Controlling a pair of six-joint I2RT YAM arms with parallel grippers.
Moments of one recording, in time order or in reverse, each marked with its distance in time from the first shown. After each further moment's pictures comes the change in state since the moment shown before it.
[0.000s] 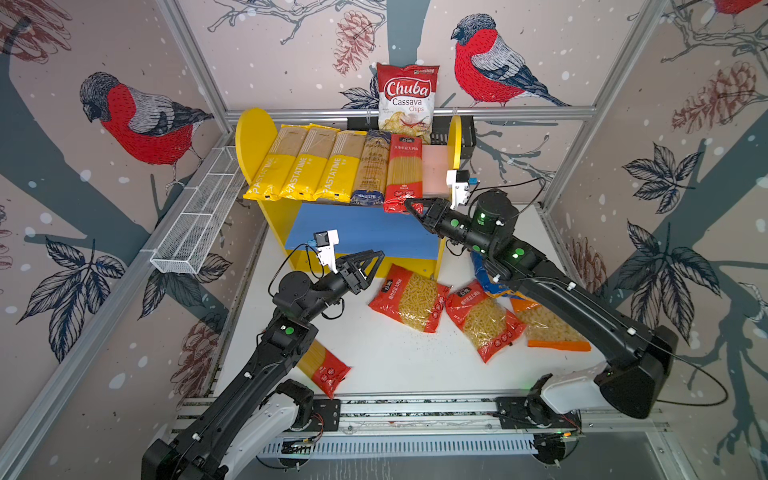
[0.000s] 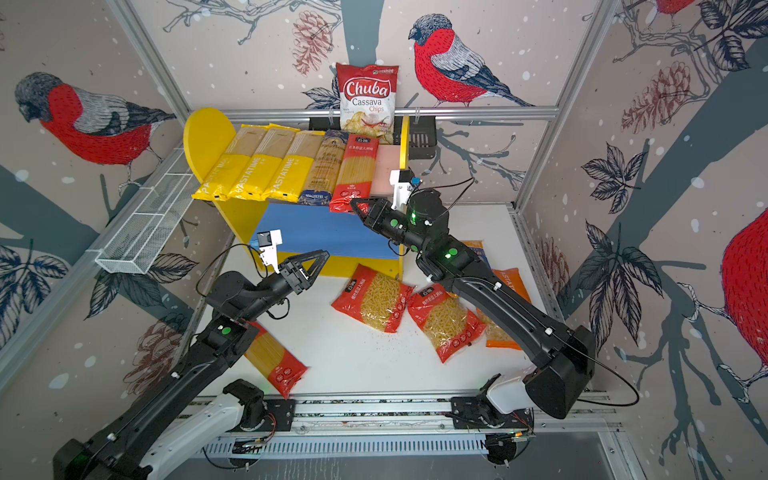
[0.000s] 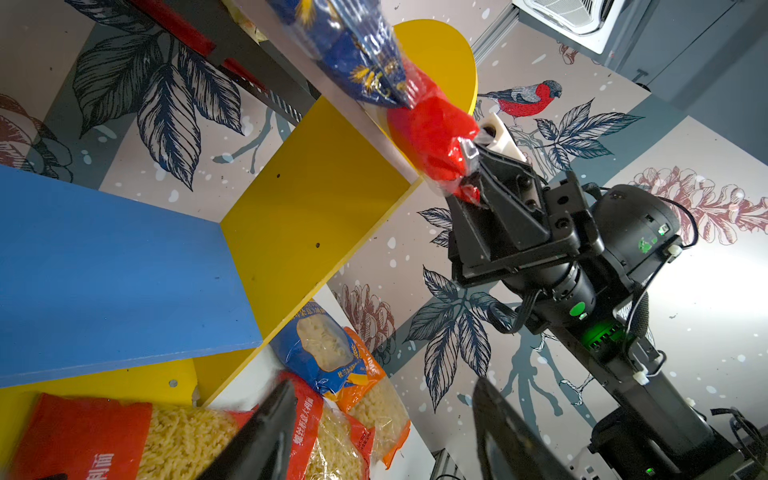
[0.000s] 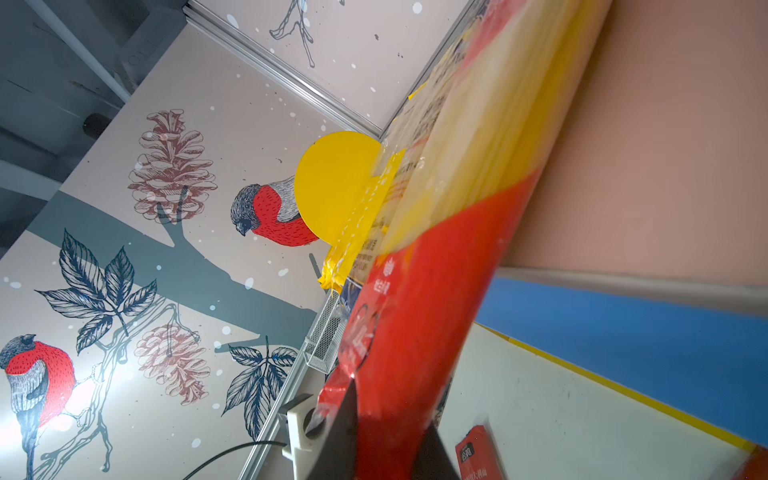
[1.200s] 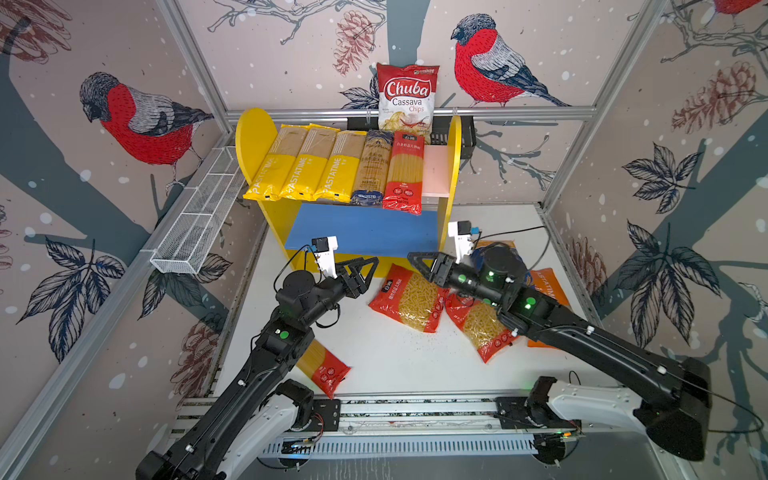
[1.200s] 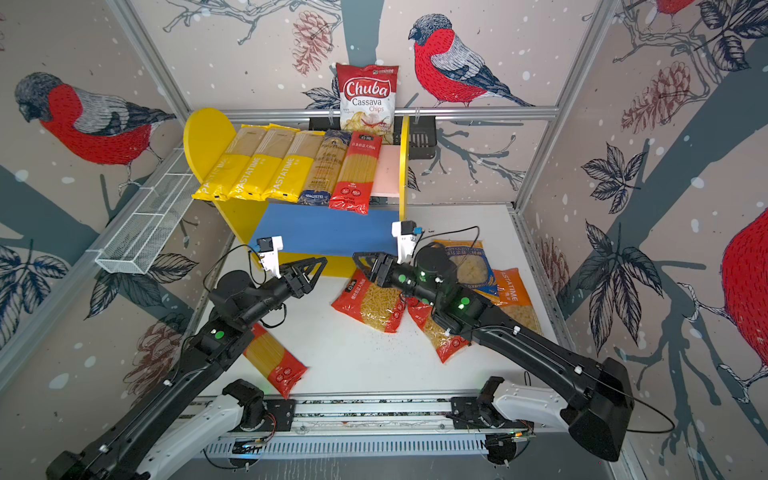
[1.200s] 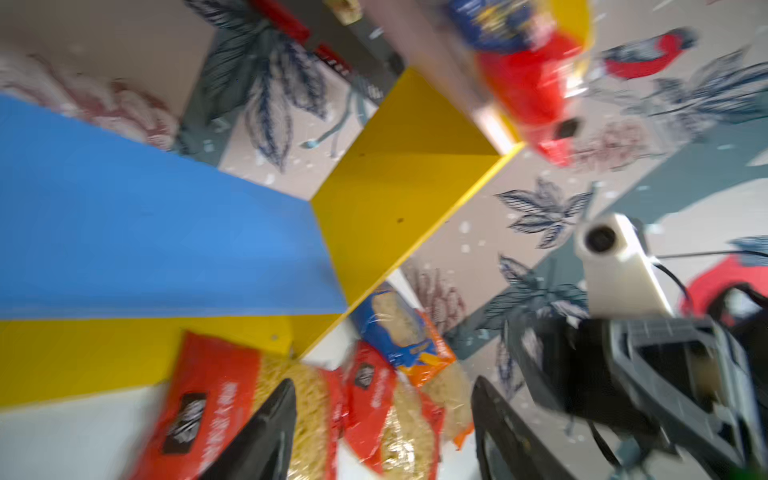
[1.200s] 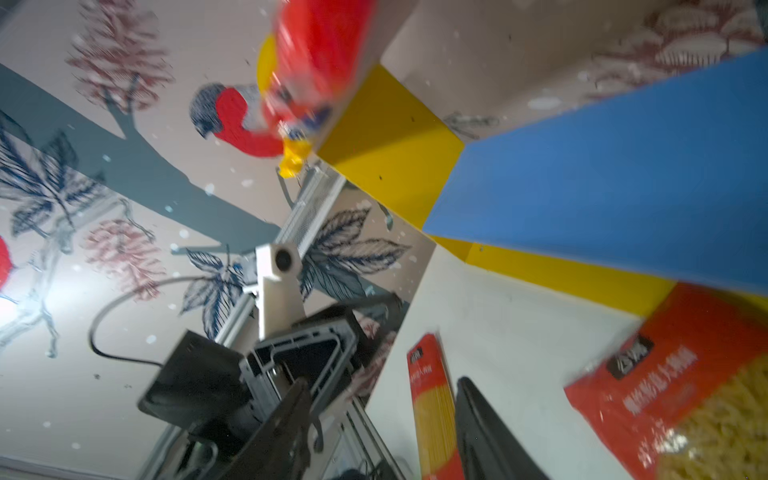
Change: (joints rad) left arm 0.000 -0.039 0.017 -0.318 -0.165 0.166; right arm 0.188 -0.278 -0.504 0.068 0.092 -0.112
